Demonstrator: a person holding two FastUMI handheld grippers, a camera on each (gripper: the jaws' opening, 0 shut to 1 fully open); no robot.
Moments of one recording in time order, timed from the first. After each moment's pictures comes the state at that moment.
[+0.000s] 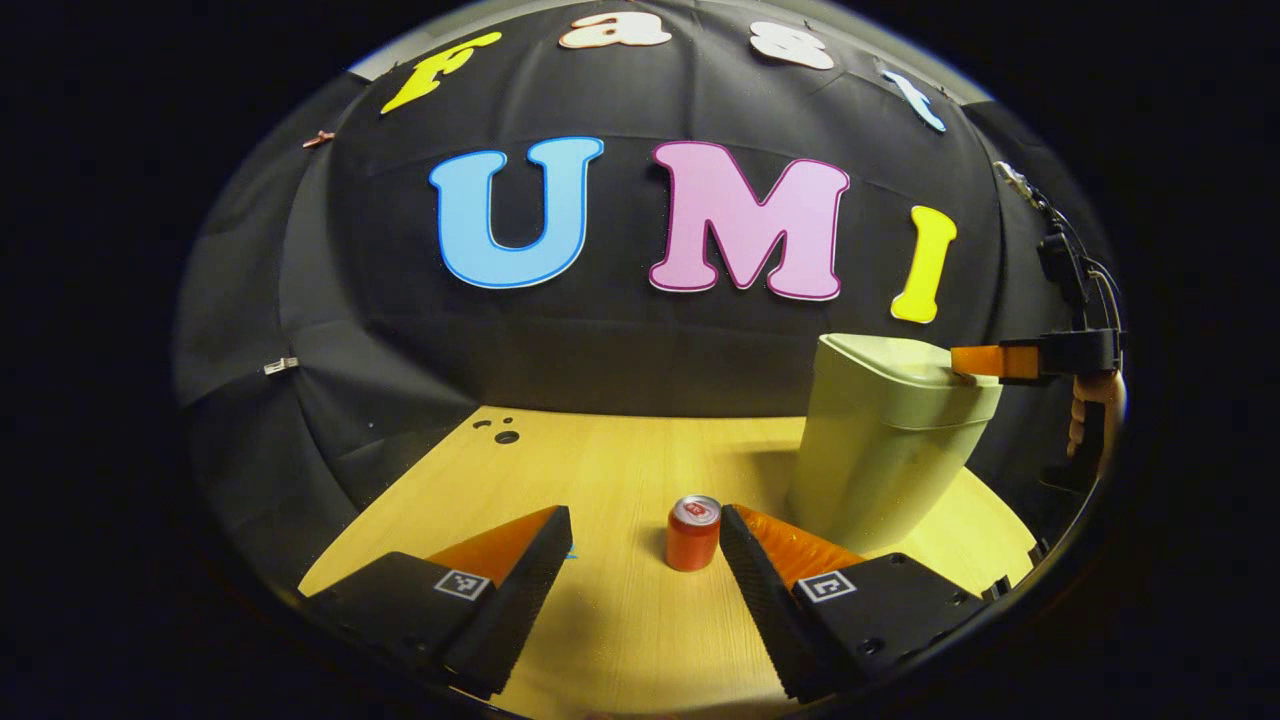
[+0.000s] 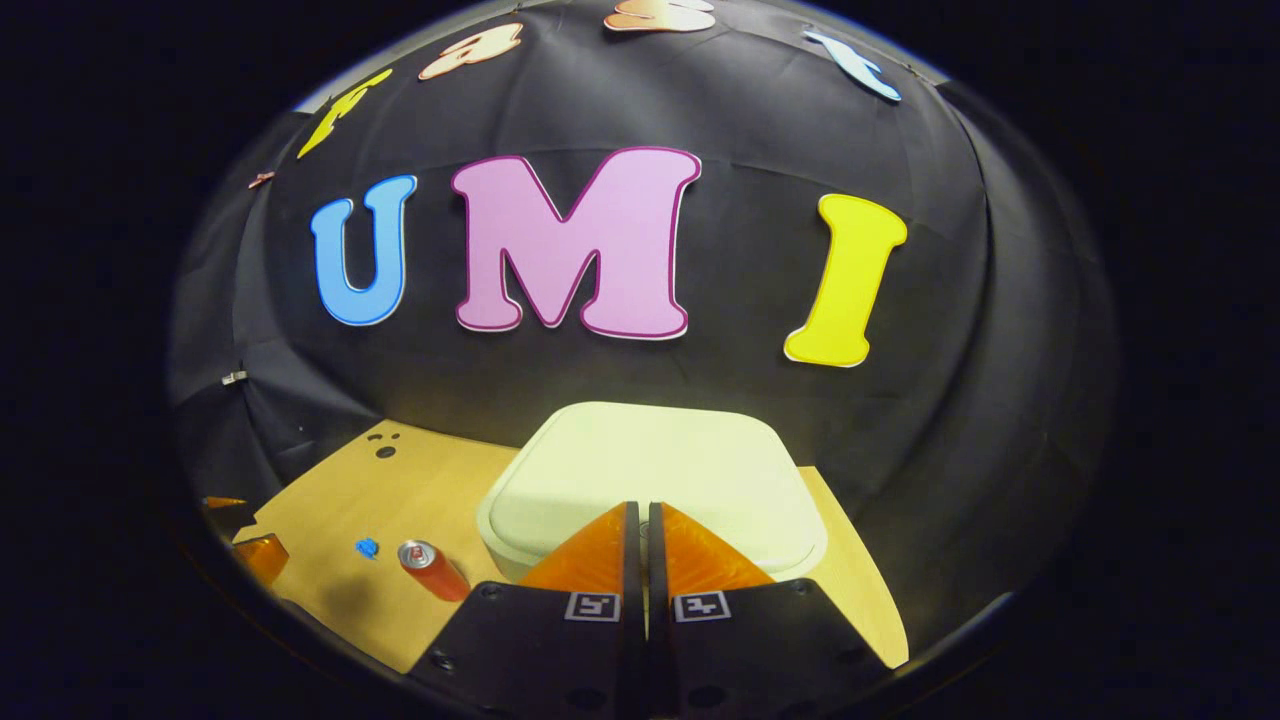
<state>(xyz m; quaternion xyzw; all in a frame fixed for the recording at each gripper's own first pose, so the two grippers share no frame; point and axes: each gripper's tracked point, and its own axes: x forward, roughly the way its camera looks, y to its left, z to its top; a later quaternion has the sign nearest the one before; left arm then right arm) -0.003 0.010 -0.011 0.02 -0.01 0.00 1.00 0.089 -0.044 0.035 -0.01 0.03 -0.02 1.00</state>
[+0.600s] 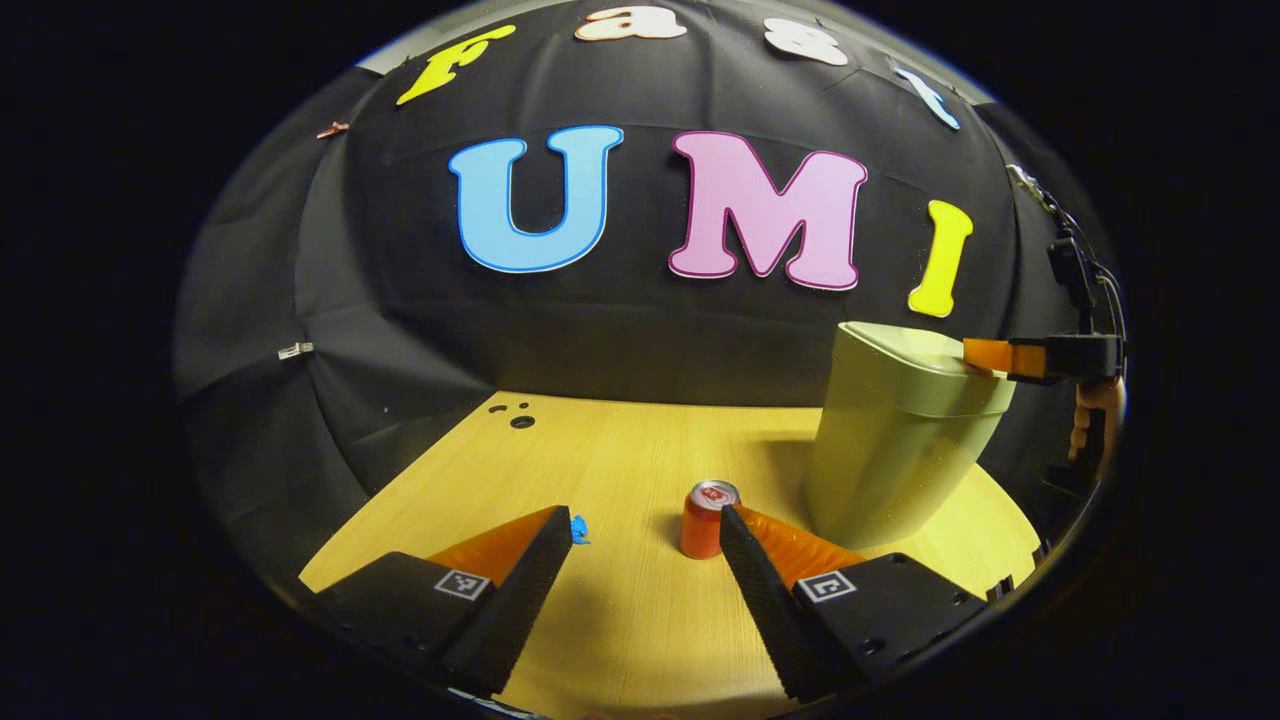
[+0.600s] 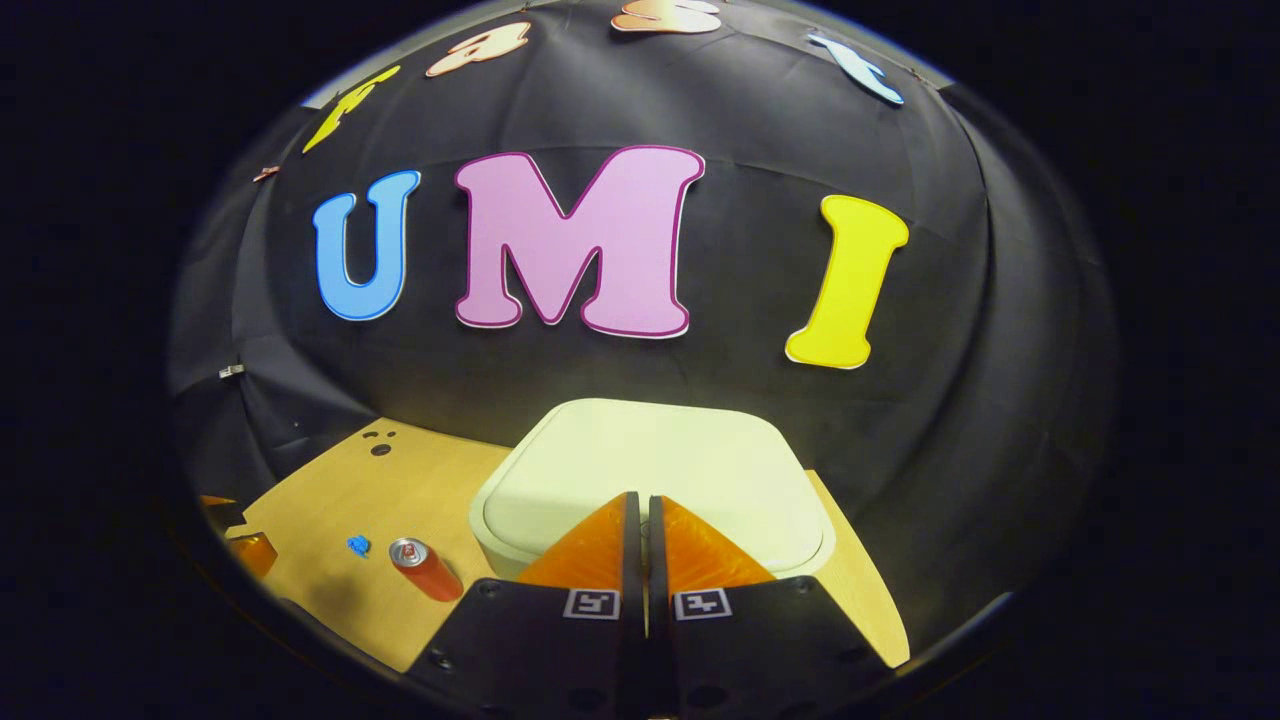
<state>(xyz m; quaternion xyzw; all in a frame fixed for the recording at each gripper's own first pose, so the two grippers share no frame) -0.006 0.016 -0.024 0.01 0.01 0.02 1.00 0.088 -0.041 0.028 -0.02 0.02 -0.01 1.00</state>
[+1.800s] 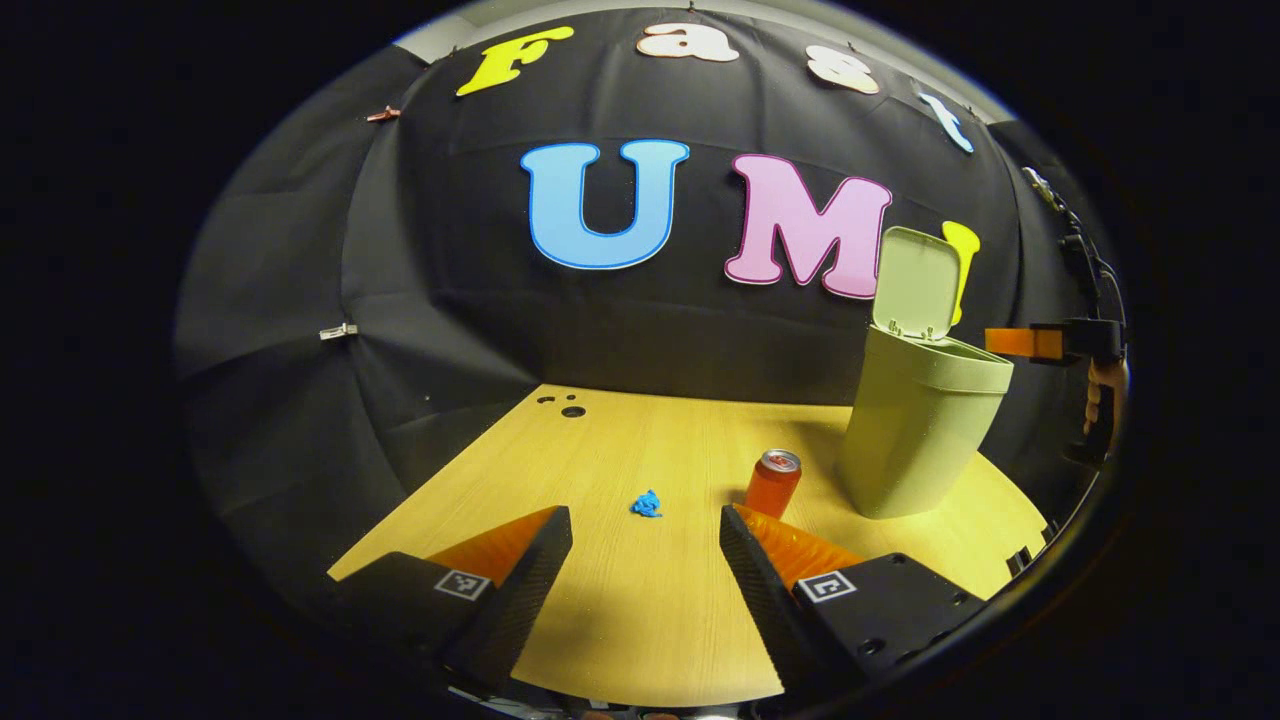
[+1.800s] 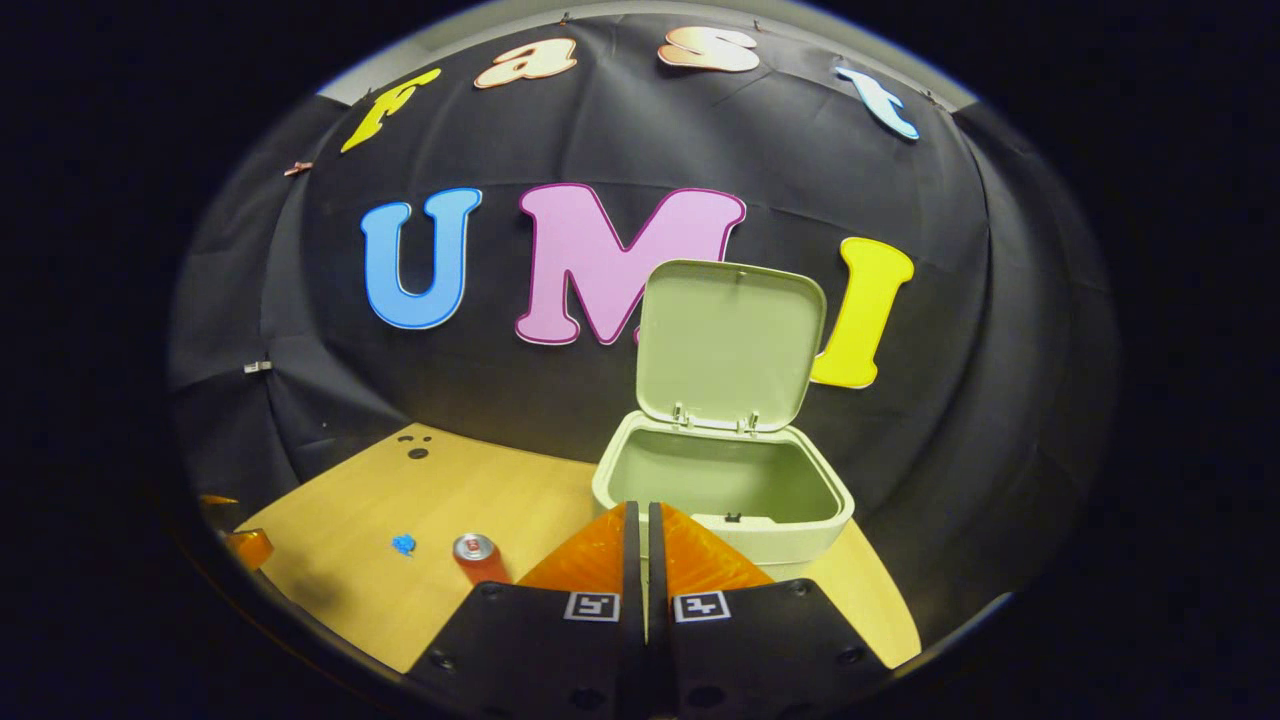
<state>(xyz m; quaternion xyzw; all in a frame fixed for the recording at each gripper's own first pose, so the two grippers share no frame) -0.079 0.117 -0.060 0.00 -0.01 0.03 1.00 0.017 0.028 0.030 -0.02 0.00 0.00 1.00</state>
